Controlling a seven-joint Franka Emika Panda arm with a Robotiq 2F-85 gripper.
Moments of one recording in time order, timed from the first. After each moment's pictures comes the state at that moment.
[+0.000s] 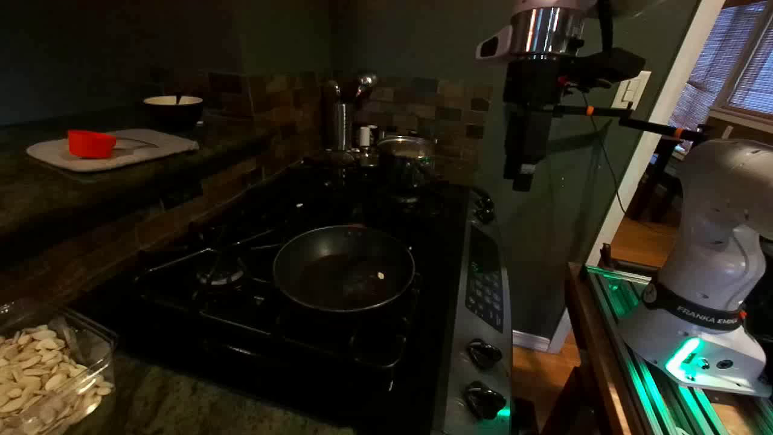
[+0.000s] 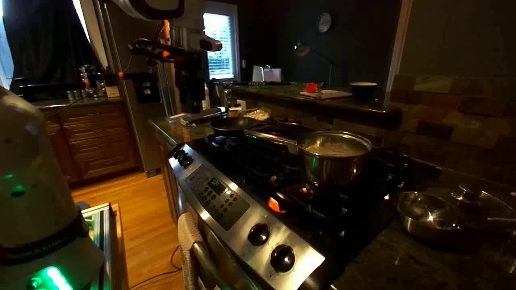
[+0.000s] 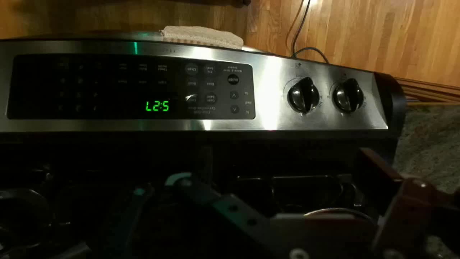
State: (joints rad) arm 0.14 -0.61 0.05 -2.53 0.20 1.92 0.00
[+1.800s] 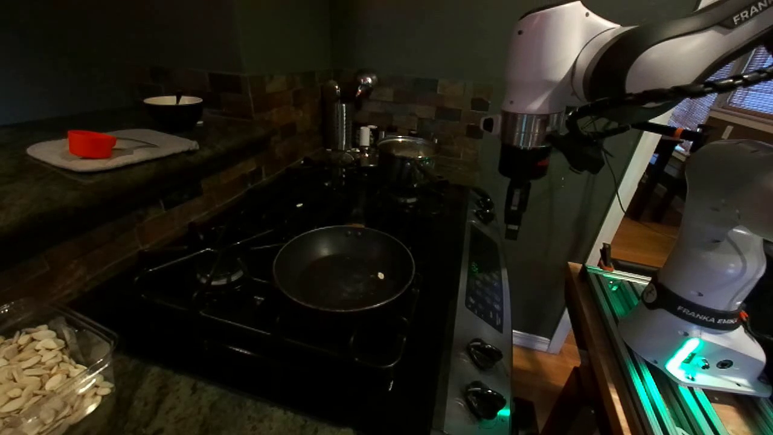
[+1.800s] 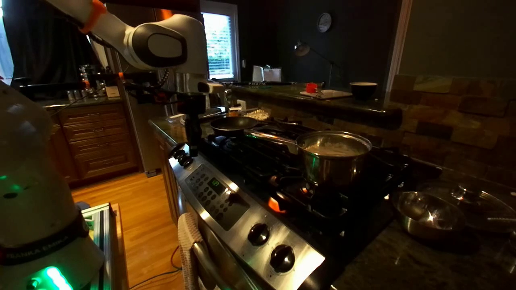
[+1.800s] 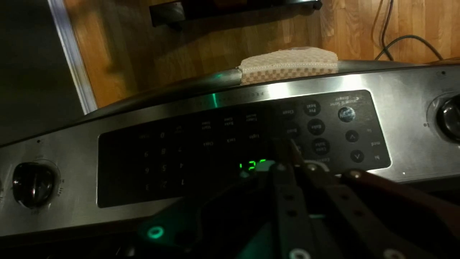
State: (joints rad) arm 0.03 -0.53 0.13 -2.75 0.01 2.13 0.25
